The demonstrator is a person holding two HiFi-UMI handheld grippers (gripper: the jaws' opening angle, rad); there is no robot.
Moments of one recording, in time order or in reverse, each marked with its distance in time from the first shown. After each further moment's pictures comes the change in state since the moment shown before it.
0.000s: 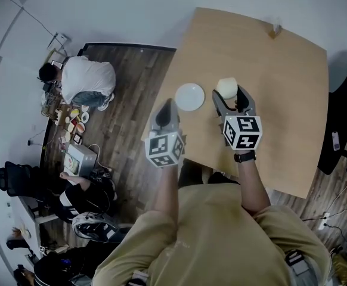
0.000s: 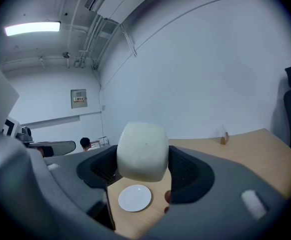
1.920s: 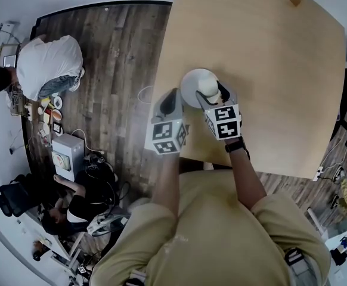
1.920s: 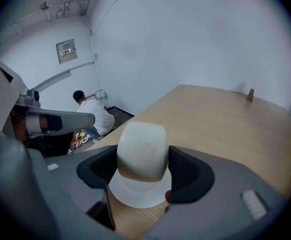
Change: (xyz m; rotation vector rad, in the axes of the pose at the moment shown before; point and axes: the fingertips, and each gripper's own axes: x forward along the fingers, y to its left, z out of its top) left arm 0.151 0.129 -0.189 -0.169 0.432 -0.151; right arm 0.207 0.039 -0.224 -0.035 0.563 -0.032
